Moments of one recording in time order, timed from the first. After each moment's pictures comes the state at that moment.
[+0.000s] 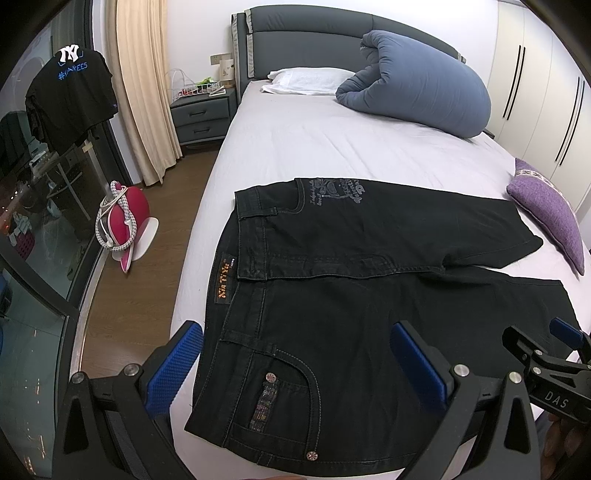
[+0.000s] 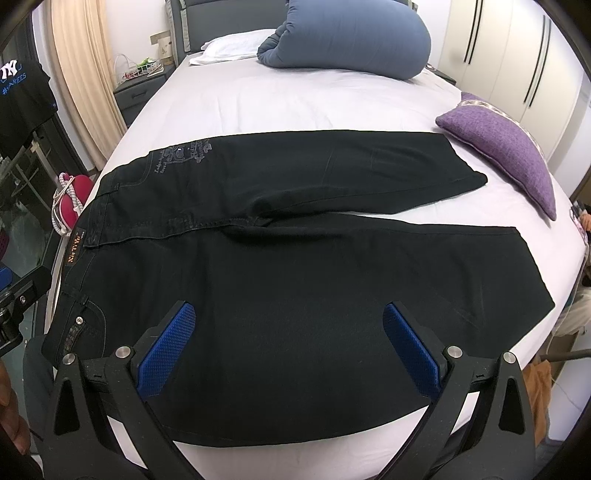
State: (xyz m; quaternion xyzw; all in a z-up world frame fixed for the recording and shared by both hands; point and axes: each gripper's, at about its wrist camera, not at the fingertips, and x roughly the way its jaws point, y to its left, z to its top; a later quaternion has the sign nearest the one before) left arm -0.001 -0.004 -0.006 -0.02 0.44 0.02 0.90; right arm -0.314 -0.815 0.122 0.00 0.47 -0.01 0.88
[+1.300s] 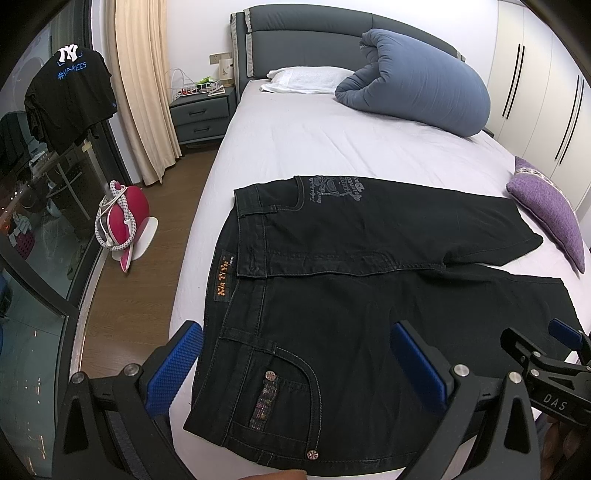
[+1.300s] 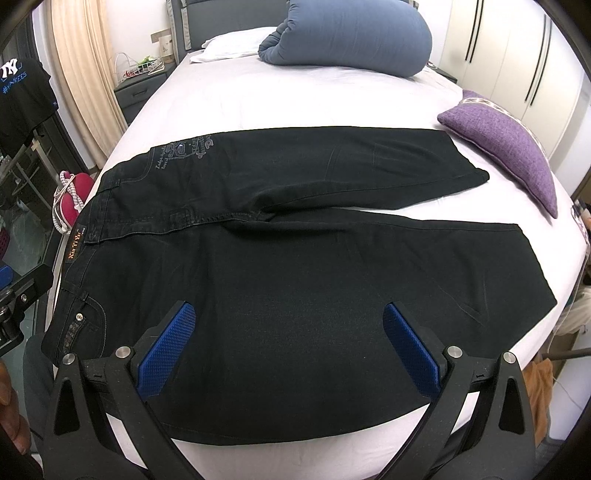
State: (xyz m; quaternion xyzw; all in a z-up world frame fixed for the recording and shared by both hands) left arm 0.001 -0.005 -0.003 -0.02 0.44 0.01 0.90; right arm -0.317 -0.814 0.118 0.00 0.47 -0.01 0.88
